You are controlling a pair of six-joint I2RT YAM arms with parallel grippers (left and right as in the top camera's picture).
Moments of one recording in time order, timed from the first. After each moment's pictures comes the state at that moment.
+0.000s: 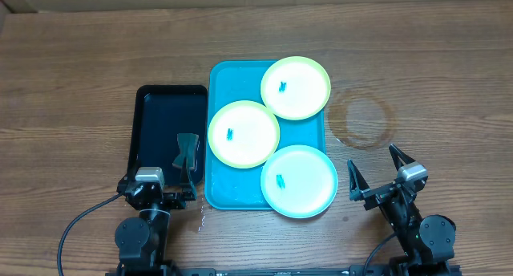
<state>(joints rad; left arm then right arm) 0.03 0.02 0.05 -0.17 0.04 -0.05 0.14 0.01 0.02 -0.02 -0.22 0.10</state>
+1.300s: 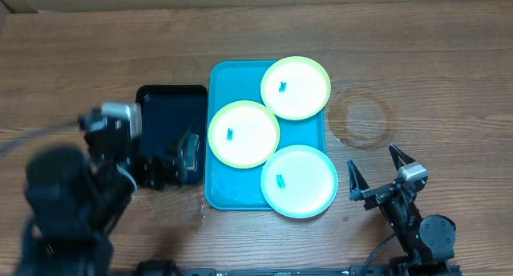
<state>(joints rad) 0.03 0.81 1.27 -0.94 0.36 -0.07 0.14 0.01 0.02 -0.02 -0.22 0.10</state>
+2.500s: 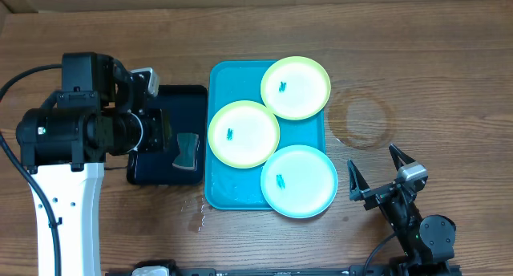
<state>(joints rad) 0.03 1.33 1.63 -1.48 0.31 -0.07 0.14 0.01 0.02 -0.02 -0.22 0.10</state>
